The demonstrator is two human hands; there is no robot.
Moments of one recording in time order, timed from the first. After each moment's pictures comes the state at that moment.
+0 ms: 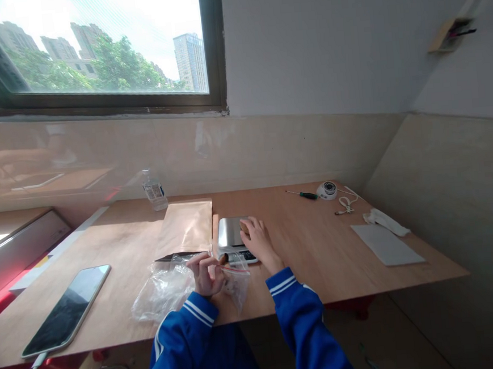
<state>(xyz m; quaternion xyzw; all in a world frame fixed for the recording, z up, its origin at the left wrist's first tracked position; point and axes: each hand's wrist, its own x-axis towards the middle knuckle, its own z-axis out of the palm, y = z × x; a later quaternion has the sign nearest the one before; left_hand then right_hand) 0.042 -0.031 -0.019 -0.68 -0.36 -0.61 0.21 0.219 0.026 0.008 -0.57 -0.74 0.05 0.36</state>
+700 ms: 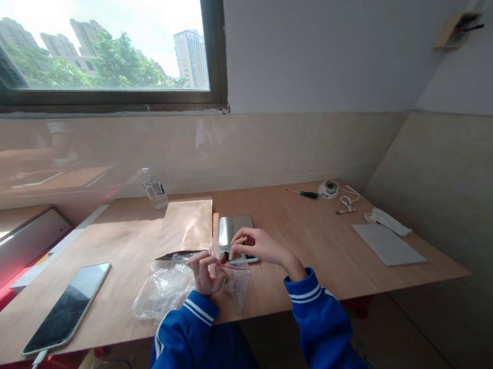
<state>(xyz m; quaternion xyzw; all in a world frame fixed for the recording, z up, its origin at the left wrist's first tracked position) 0.042 -0.029 -0.025 -0.68 -0.36 -0.62 0.18 0.225 -0.022 0.079 -0.42 -0.73 0.45 0.31</state>
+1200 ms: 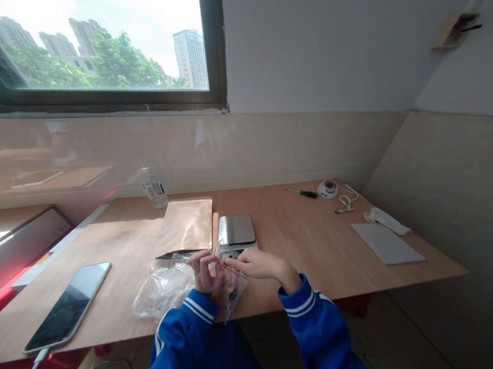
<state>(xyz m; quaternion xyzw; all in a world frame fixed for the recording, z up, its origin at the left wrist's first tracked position) 0.042 -0.028 -0.032 -0.68 -0.36 -0.61 0.16 0.212 -0.040 0.077 -0.45 -0.79 0.39 0.11</state>
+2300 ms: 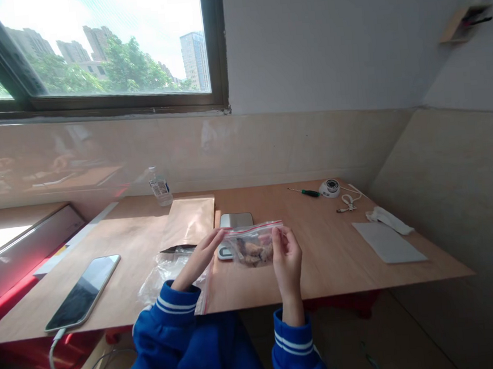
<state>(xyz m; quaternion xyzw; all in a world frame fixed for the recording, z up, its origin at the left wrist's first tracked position) 0.044 -0.034 0.065 -0.65 -0.42 -0.44 -0.45 0.226 -0.083 0.070 -0.53 -0.44 0.26 0.68</state>
